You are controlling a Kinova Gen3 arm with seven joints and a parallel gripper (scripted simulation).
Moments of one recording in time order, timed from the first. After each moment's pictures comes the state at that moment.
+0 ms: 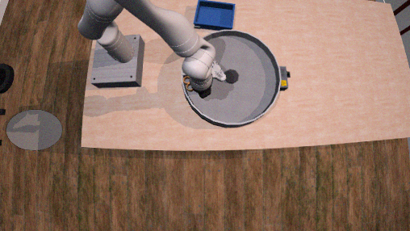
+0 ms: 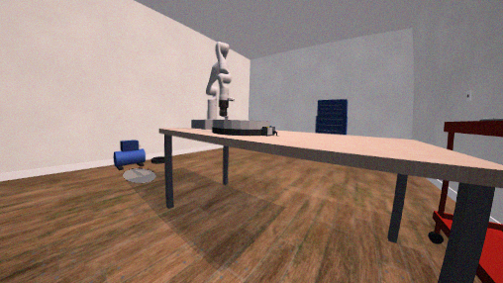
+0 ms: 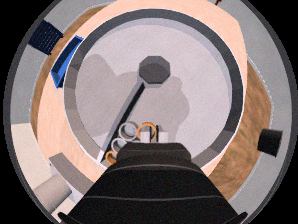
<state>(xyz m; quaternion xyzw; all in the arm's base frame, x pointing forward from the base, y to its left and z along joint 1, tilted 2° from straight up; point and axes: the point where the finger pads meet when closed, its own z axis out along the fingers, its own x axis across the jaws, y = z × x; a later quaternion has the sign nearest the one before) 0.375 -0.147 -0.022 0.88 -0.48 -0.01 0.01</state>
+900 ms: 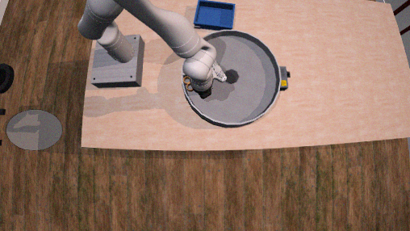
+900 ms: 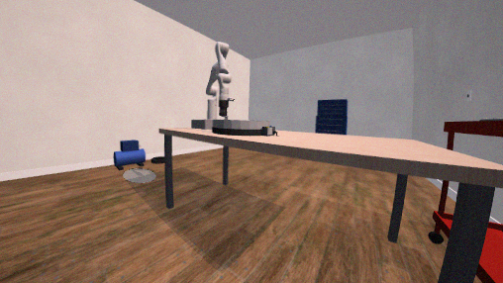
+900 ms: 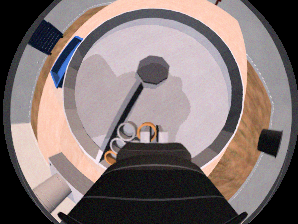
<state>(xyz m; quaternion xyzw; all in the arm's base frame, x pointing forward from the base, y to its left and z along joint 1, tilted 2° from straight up) 0.377 -0.149 -0.021 0.88 -0.48 -0.01 0.01</state>
